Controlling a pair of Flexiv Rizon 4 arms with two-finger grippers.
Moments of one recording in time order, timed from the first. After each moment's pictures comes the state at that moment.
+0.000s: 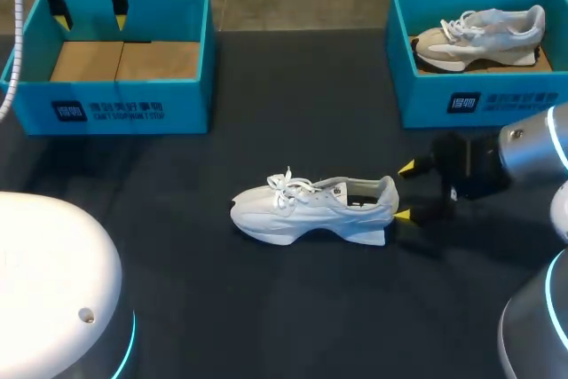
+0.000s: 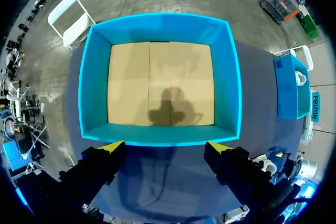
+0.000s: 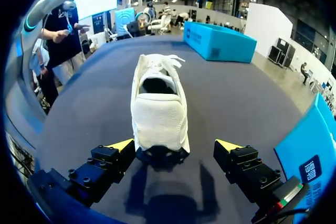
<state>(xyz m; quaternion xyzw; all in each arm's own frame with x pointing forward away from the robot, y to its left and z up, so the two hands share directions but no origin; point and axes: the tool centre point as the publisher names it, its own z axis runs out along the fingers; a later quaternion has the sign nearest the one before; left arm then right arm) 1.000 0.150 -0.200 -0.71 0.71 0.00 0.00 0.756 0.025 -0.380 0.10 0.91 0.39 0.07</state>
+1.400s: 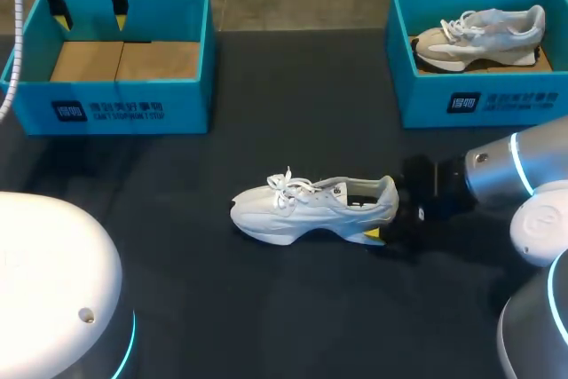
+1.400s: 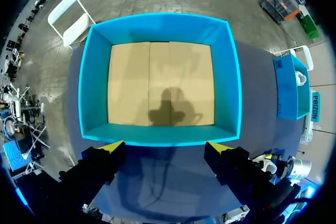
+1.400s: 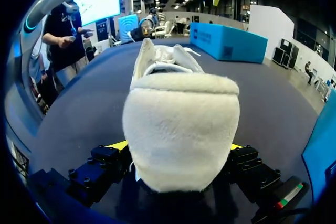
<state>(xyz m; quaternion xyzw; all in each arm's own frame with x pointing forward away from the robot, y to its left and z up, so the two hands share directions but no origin) 1.000 0.150 -0.200 -0.71 0.71 0.00 0.00 0.747 0.075 -0.419 0.10 0.90 0.42 0.04</state>
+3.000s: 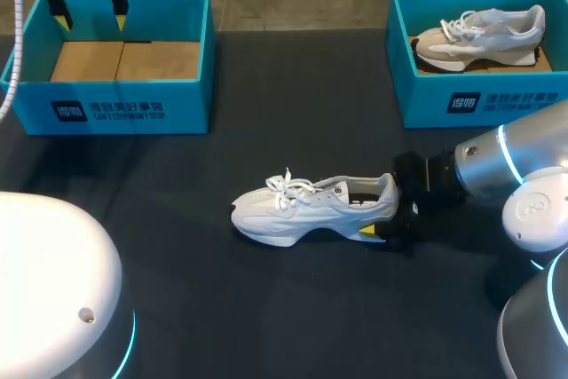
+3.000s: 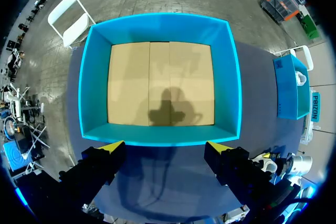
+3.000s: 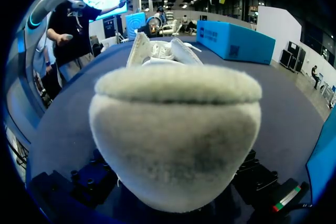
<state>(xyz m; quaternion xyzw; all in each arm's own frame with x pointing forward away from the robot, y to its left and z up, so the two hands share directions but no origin) 1.000 0.150 -0.200 -0.71 0.71 0.00 0.00 0.755 0.080 -0.428 0.07 0.91 0.41 0.02</state>
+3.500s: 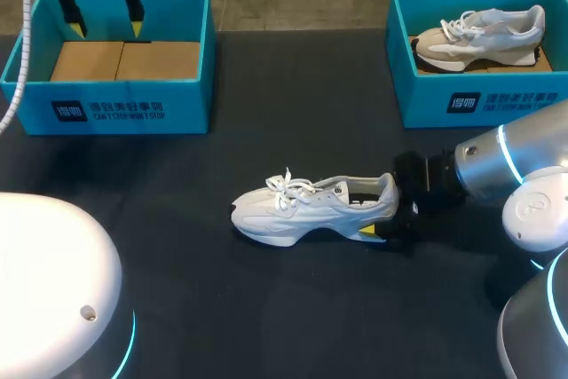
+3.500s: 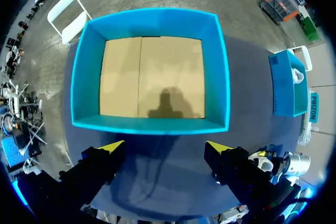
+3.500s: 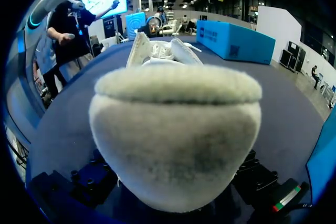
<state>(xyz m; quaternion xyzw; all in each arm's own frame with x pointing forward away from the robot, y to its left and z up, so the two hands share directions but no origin) 0.970 0.113 -0.196 -0.72 0.70 0.00 0.00 0.756 0.080 -0.428 0.07 0.91 0.41 0.02</state>
